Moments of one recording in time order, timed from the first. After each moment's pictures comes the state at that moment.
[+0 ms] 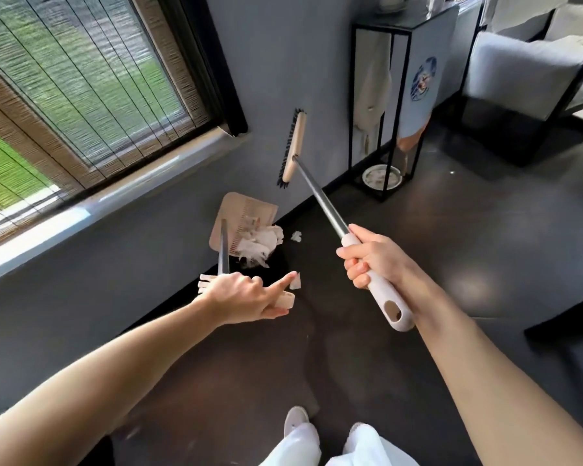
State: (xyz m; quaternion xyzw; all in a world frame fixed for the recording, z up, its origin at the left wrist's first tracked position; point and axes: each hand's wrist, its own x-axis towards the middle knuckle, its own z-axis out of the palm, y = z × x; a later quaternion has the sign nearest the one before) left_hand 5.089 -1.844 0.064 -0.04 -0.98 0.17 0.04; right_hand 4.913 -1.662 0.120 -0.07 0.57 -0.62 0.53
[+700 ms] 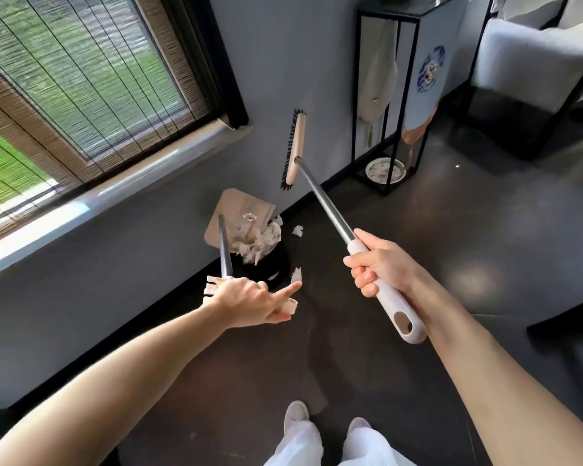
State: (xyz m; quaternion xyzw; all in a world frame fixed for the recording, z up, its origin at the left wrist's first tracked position) left_hand 5.080 -1.832 0.056 0.00 -0.98 0.17 -0.13; right_hand 4.903 -1.658 0.106 -0.08 0.60 -0.59 0.53
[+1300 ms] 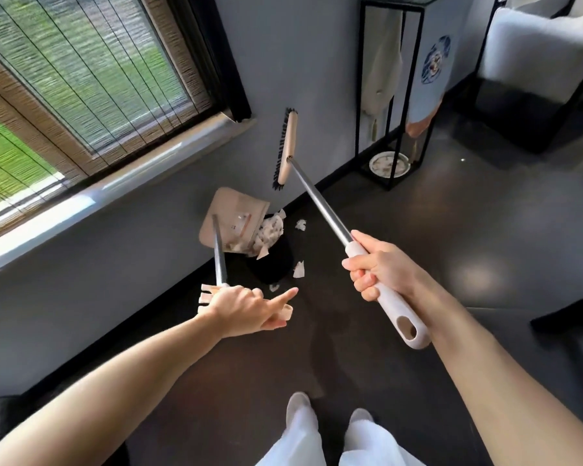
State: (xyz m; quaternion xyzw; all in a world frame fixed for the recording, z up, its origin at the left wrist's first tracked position) left_hand 5.108 -1.828 0.037 -0.01 -0.99 0.16 -0.06; right_hand 4.916 -1.644 0.103 -0.09 0.59 -0.58 0.55
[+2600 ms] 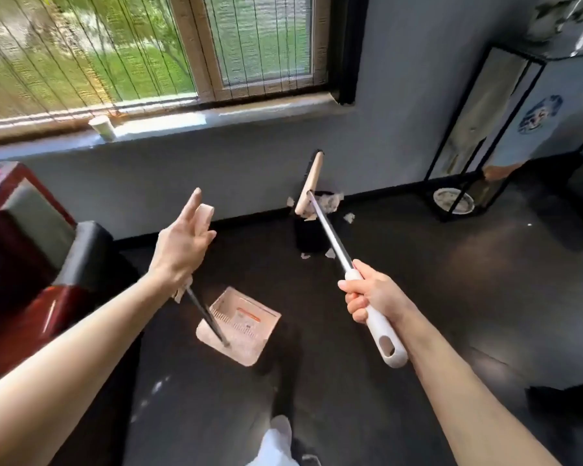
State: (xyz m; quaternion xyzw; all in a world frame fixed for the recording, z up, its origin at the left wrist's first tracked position) left_hand 5.336 -1.678 0.118 0.61 -0.70 -0.25 0.27; right_hand 5.076 -1.527 0.098 -0.14 0.59 -0.48 0.63
